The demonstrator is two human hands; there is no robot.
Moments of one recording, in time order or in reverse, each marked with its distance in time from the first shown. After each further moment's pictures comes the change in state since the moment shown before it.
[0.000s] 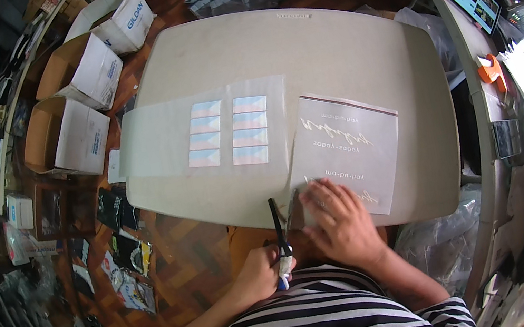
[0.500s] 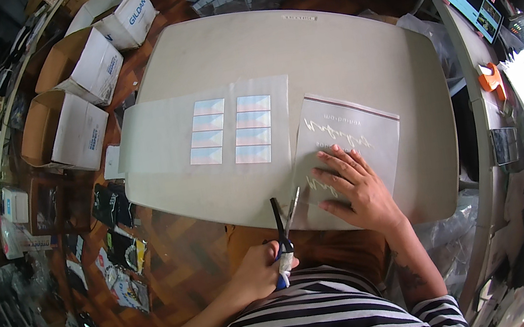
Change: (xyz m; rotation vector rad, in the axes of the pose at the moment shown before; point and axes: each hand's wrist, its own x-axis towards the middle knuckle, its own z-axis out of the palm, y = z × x) left_hand 0.008 -0.013 -0.004 0.025 0.039 0.049; right_hand 0.029 0.049 -0.024 0.011 -0.010 -0.085
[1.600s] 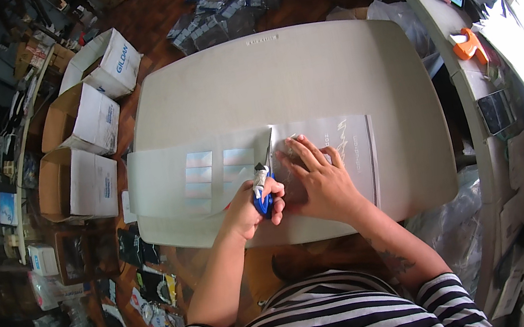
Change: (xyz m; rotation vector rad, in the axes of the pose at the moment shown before) left_hand 0.095 0.113 -0.037 -0.334 -0.040 0.022; right_hand 0.046 -0.008 0.020 -0.065 0.139 0.149
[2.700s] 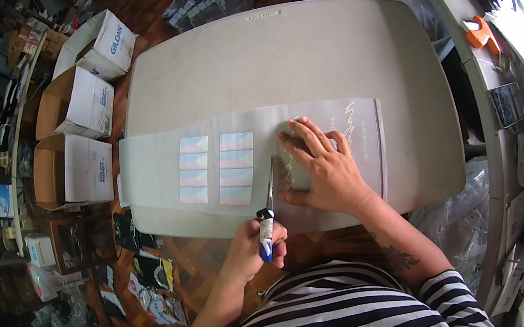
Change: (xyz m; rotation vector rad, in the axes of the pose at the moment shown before) left_hand -0.064 -0.057 -0.008 0.011 -0.011 -0.030; right_hand -0.001 -0.003 0.003 0.012 -0.002 0.064
